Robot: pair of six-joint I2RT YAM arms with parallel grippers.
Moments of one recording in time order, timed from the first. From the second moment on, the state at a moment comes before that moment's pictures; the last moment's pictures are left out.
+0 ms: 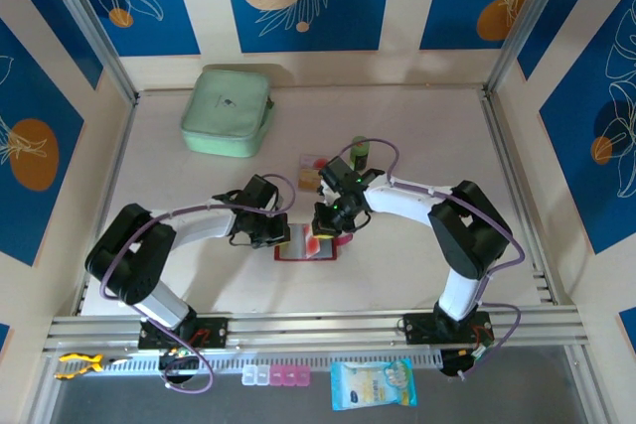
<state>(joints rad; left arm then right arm) -0.61 1.58 0.75 -0.34 0.37 -0.73 0.72 1.75 1.08 -0.59 -0.46 0.69</state>
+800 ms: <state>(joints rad) -0.61 1.55 0.75 -0.40 0.37 -0.73 0.65 1.69 1.23 -0.78 -0.41 0.35</state>
